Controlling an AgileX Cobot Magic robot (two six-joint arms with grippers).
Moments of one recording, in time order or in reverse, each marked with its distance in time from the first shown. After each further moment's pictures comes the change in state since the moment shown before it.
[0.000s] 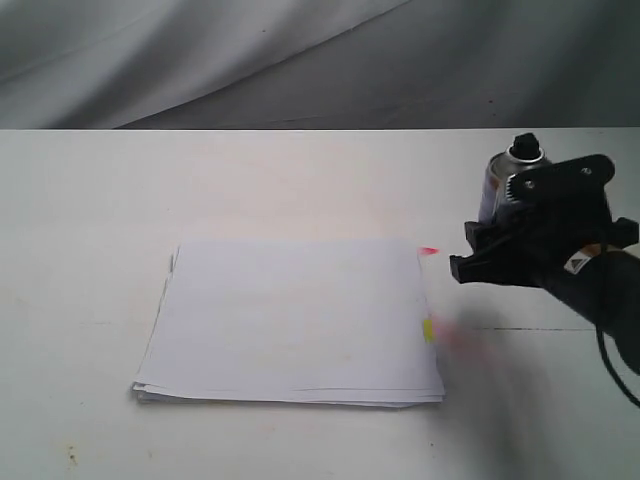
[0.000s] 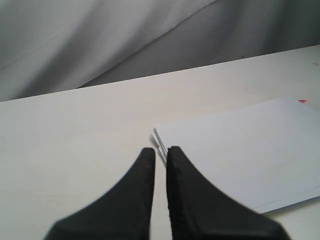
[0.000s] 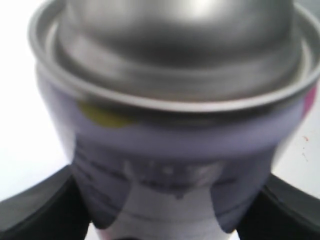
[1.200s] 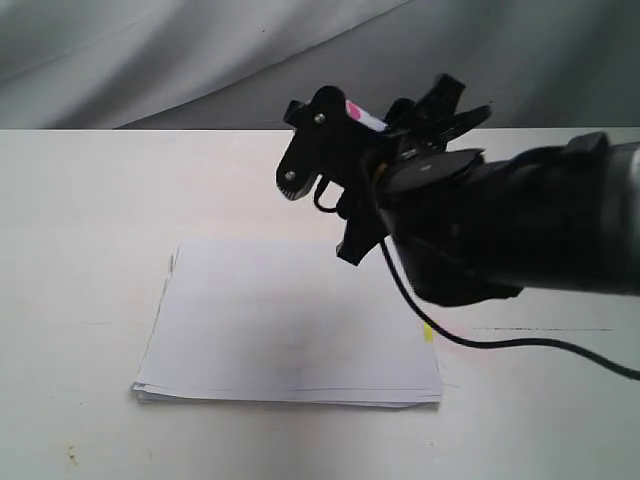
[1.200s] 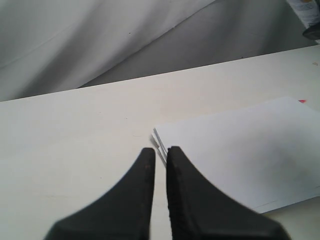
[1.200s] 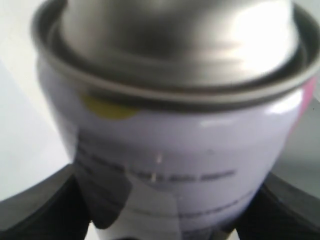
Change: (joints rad) left arm 0.000 0.000 0.000 0.000 0.000 0.000; right arm 0.462 0.122 -0.557 -1.898 1.269 1.240
